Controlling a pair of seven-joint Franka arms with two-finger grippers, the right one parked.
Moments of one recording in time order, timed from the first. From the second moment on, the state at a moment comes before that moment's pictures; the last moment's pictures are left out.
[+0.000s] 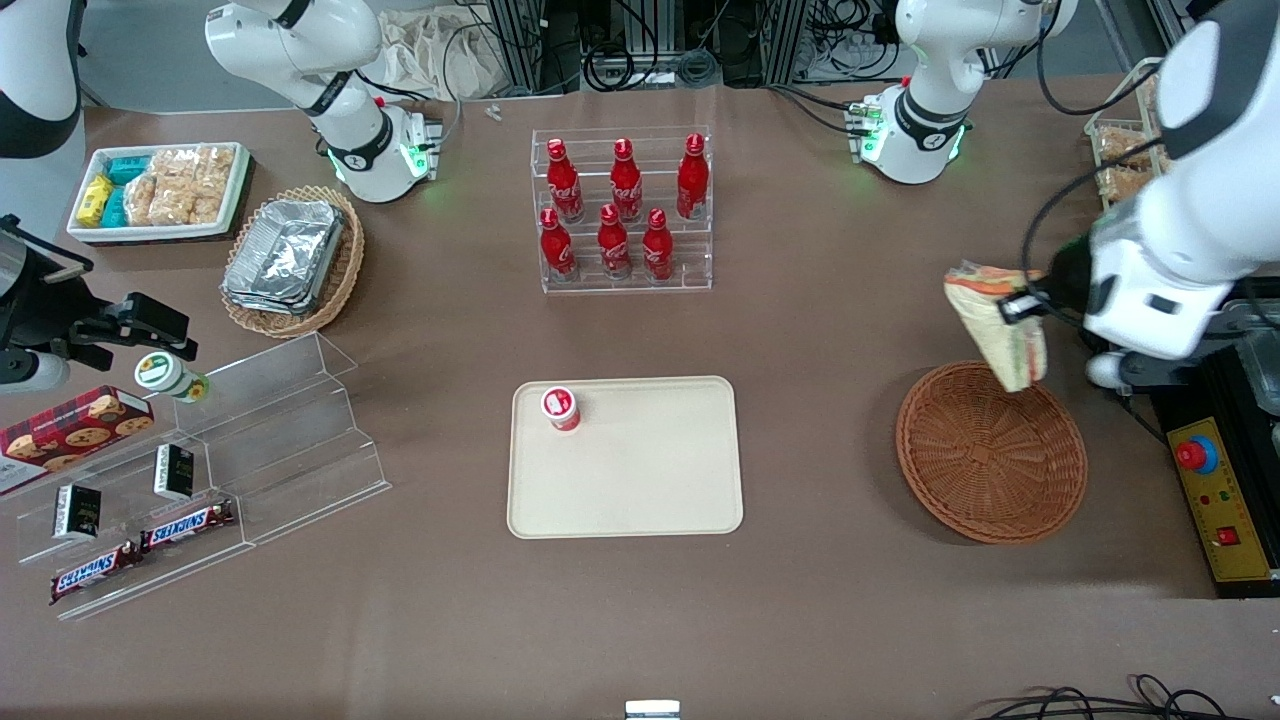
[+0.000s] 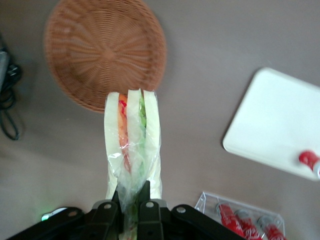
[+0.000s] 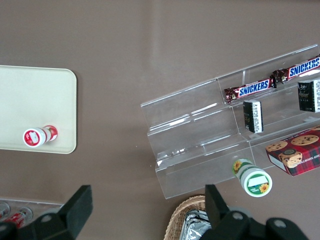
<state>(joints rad) 0.03 0.18 -0.29 -1.40 -0.05 1.44 -0.57</state>
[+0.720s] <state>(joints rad) -0.03 0.47 -0.65 -1.43 0.22 1.85 -0.71</state>
